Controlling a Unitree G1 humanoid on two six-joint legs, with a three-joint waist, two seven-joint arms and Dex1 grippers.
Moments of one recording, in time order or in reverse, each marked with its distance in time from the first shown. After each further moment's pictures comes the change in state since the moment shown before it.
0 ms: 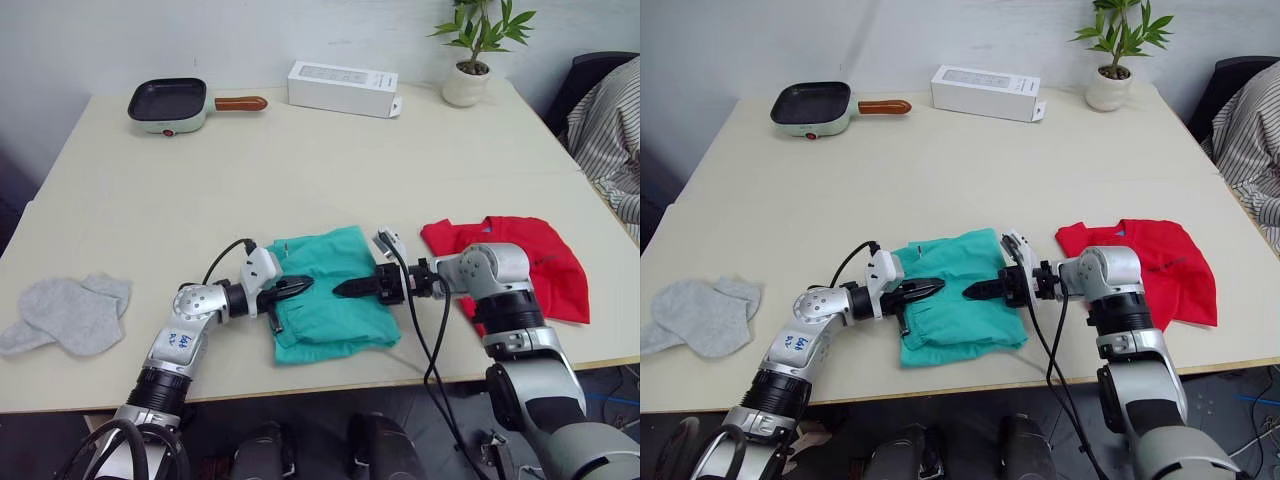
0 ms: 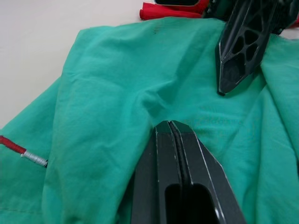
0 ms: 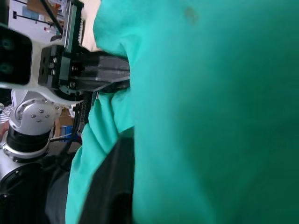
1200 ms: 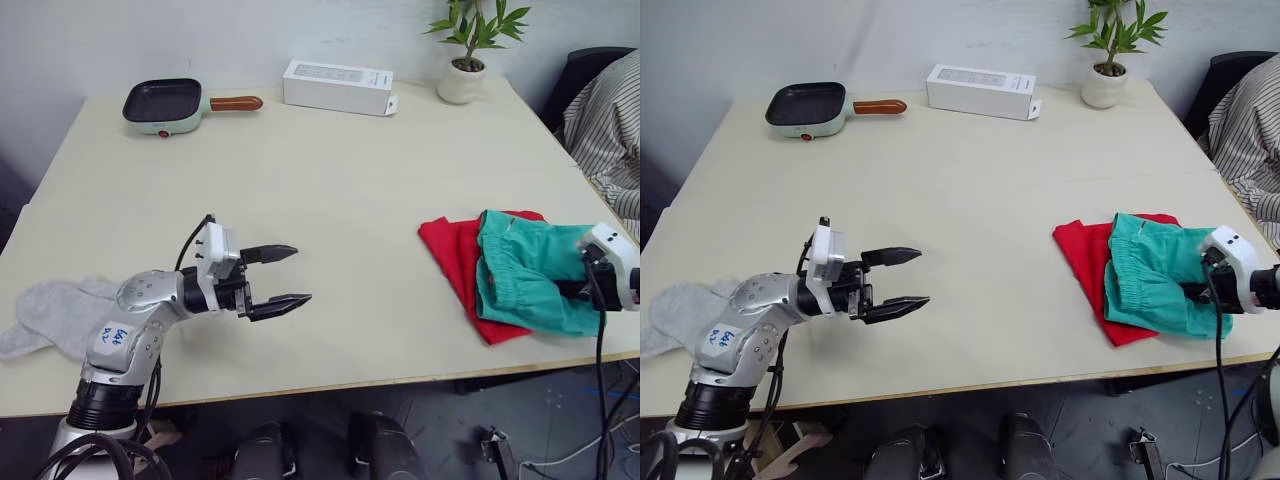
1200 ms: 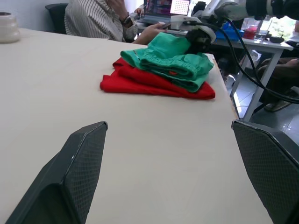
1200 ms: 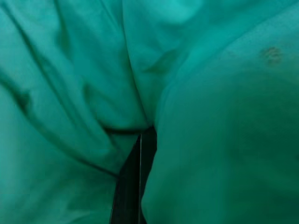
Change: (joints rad) left arm 0.052 0.166 0.152 -0.365 -0.367 0.300 -0.142; right arm -0.063 -0.692 0.129 0.846 -0.505 -1.266 0.439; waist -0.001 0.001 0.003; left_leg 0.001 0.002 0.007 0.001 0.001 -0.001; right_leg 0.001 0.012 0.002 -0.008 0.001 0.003
